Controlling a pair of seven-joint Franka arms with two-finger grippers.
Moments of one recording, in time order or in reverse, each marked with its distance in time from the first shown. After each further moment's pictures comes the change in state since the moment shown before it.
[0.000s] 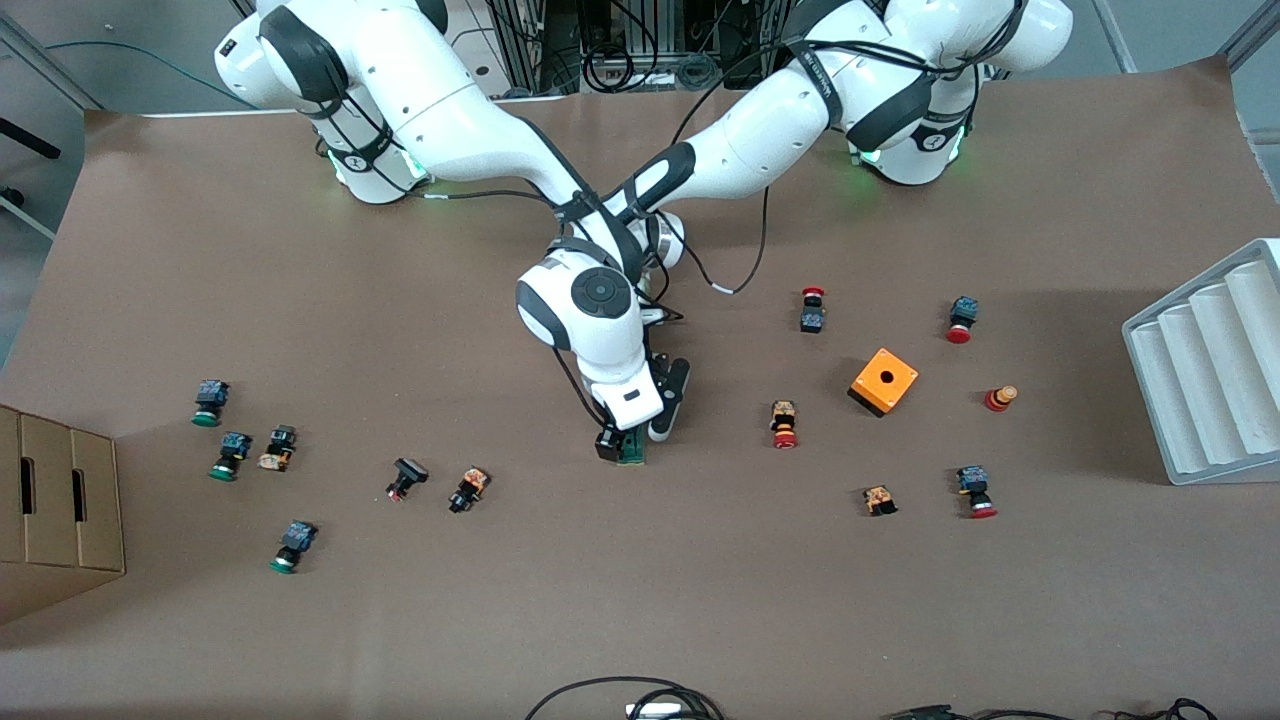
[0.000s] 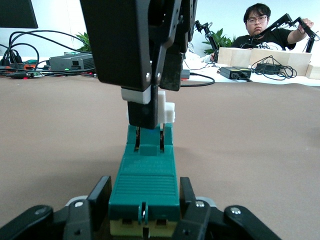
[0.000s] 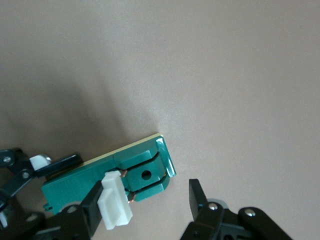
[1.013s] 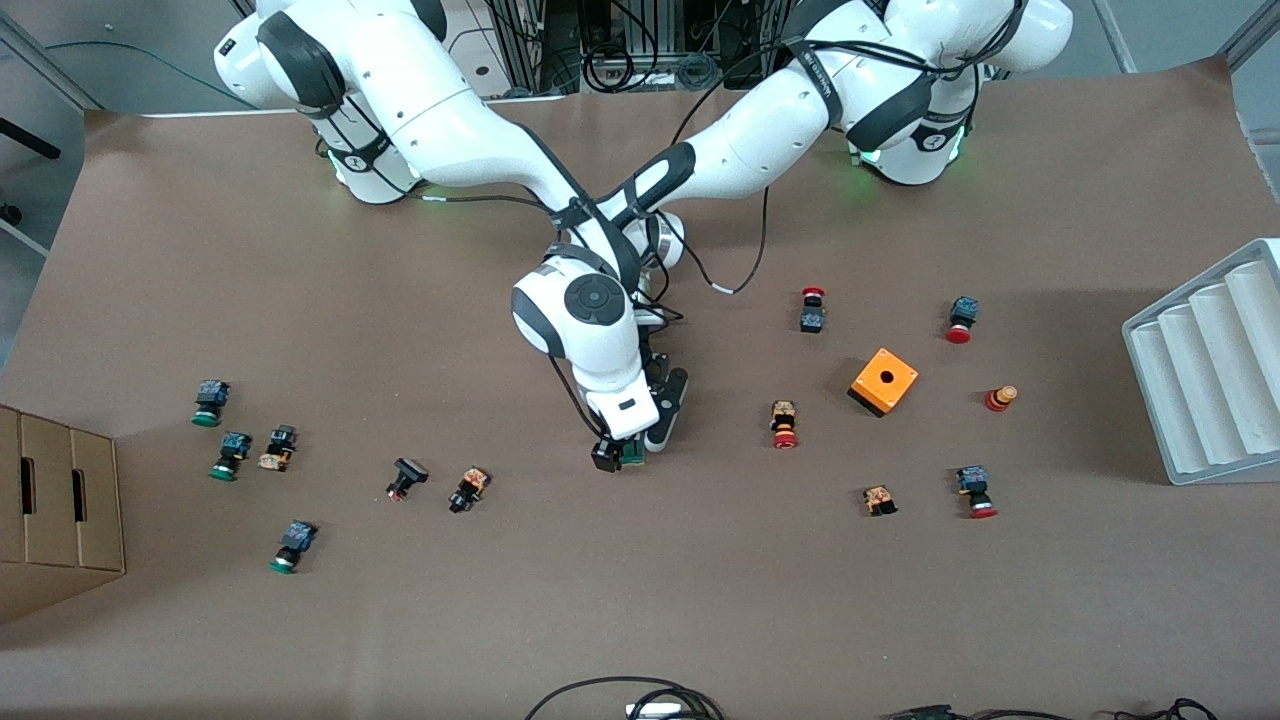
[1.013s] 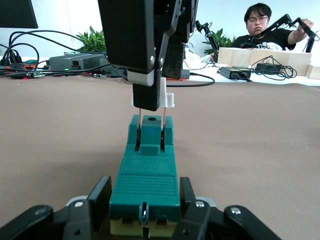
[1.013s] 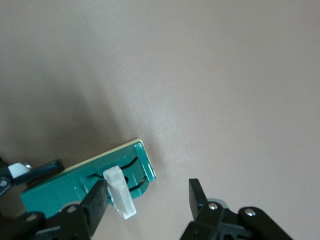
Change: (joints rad) left arm 0.000 0.000 0.000 0.000 0.000 0.000 0.000; right arm -0.022 0.012 -0.001 0.035 0.000 0.007 0.001
